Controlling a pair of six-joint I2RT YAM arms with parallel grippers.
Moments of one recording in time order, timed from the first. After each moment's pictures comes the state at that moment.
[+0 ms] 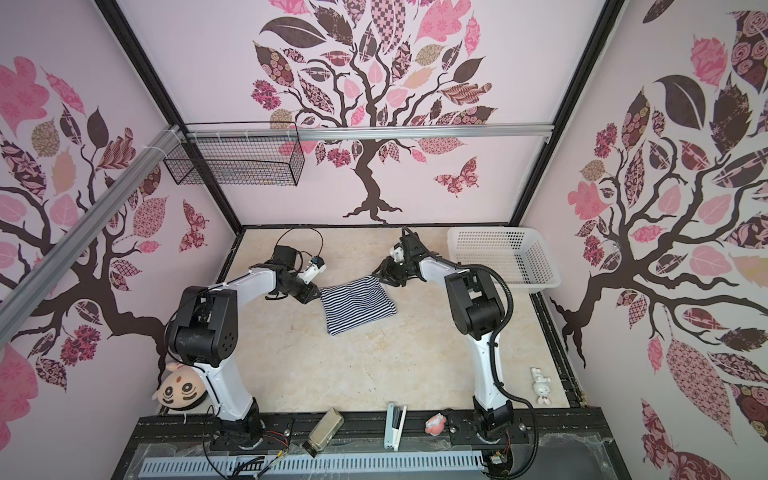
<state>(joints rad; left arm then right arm) -0.12 1.85 1.20 -0.50 0.30 0.48 0.36 2.15 1.52 -0.25 -0.66 0.76</state>
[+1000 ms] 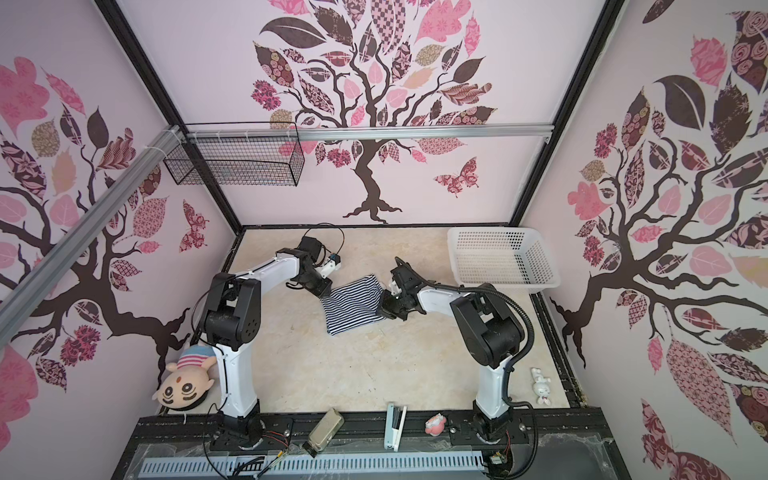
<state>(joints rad) -0.25 2.10 1.54 -0.76 0.12 0.37 0.53 1.89 1.09 -0.19 -0.49 0.84</state>
